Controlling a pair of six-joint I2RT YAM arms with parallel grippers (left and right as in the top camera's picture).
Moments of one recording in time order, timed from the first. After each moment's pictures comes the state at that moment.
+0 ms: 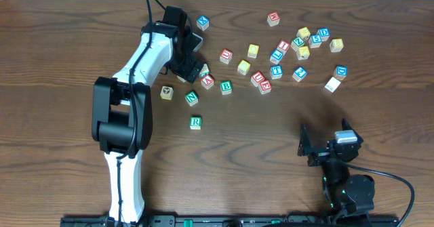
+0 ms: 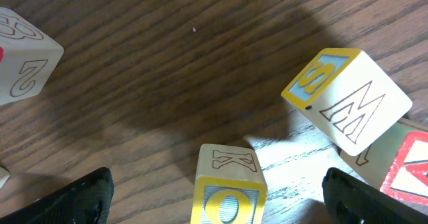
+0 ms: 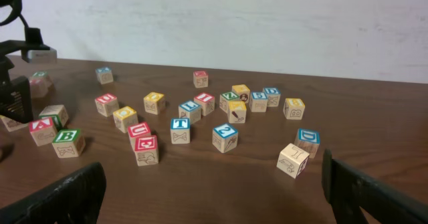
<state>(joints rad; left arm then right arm) -0.21 2.24 1.77 -0.90 0.08 0.33 0.15 0.01 0.01 -0.07 0.03 0.00</state>
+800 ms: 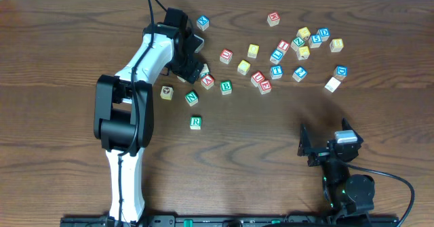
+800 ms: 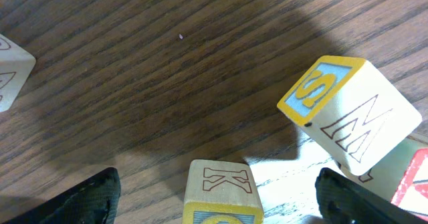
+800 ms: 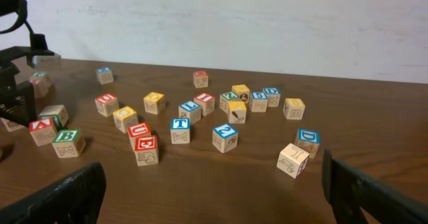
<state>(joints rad) -0.21 2.27 1.77 -0.88 0.10 0.33 0.15 0.01 0.01 -0.07 0.03 0.00</state>
